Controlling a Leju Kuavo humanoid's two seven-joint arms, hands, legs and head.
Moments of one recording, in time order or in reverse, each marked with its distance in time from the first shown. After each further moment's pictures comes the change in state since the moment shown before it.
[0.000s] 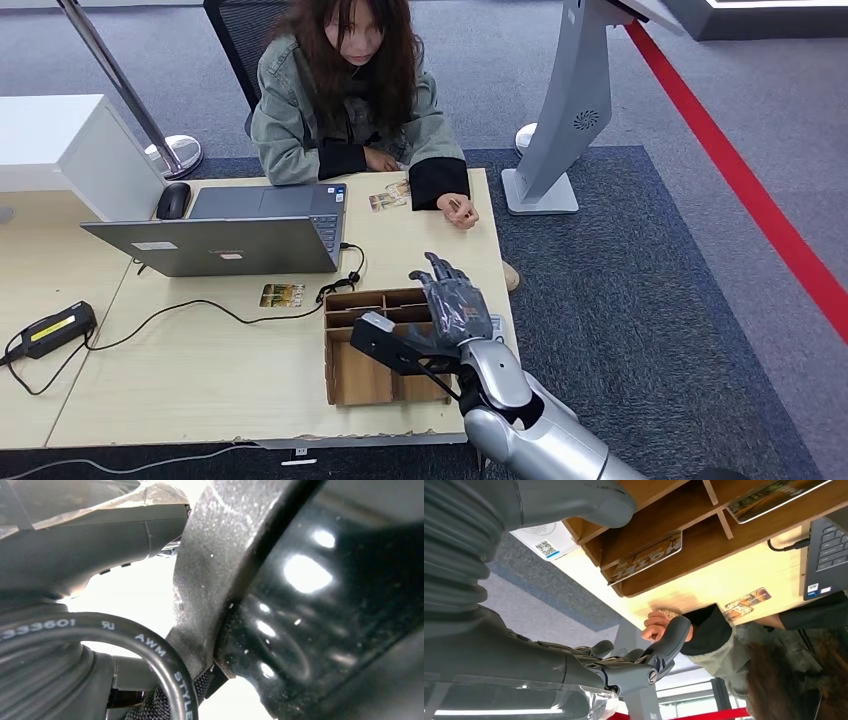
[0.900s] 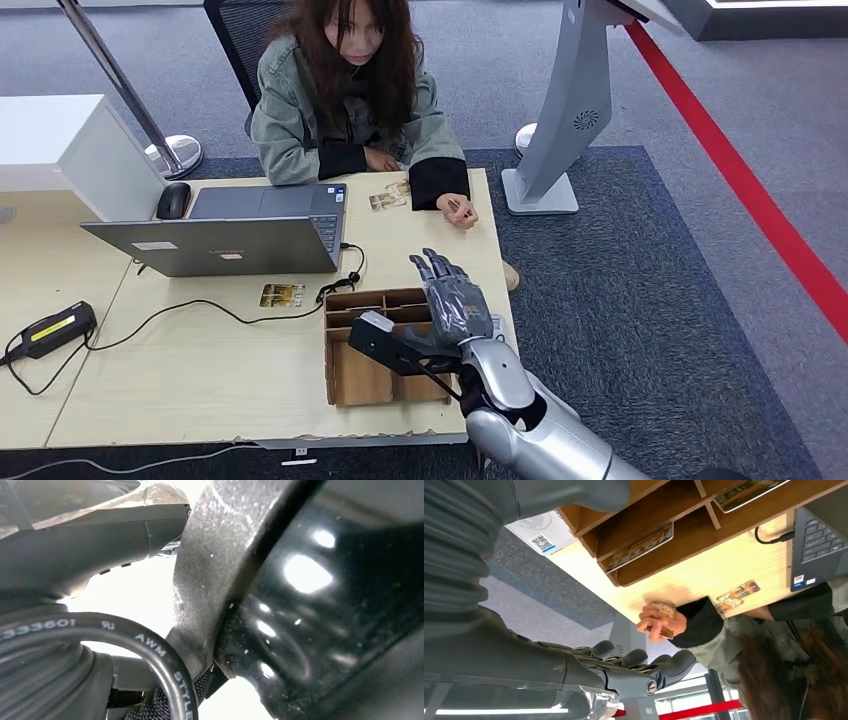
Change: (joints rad) left arm 0.000 0.000 0.000 0.000 -0.001 0.000 0.000; right arm 0.000 -0.010 0.002 -0.040 -0.003 0.000 -0.002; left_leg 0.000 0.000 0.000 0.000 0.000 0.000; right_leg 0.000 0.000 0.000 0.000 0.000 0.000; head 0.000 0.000
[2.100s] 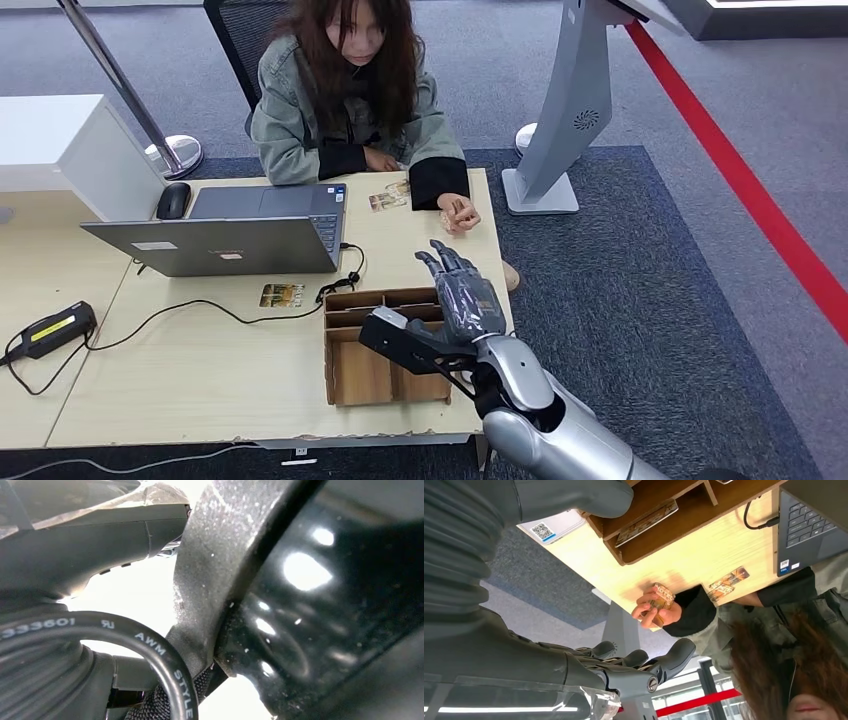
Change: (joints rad) left arm 0.000 0.000 0.000 0.000 0.013 -0.004 0.000; right arm 0.000 -0.066 -0.004 -0.112 -0.047 -0.003 -0.006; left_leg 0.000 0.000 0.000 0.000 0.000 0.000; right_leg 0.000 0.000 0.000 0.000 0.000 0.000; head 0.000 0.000
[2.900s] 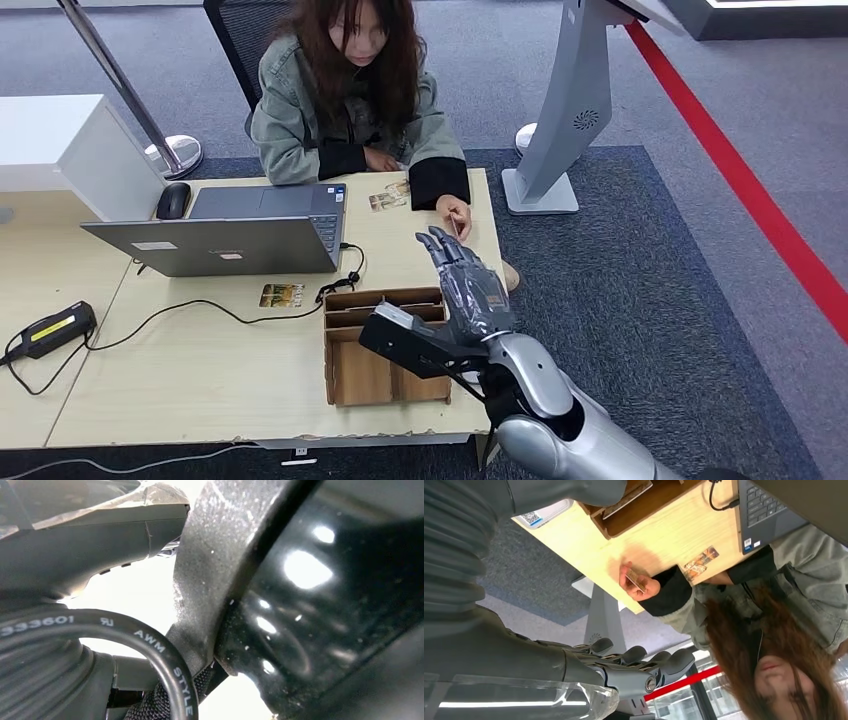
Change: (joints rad) left arm 0.000 0.000 0.000 0.000 0.001 -0.003 0.000; right arm 0.000 -0.043 -0.007 -0.173 -0.032 0.031 0.030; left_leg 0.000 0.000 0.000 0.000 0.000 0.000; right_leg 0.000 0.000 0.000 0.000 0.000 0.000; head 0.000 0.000
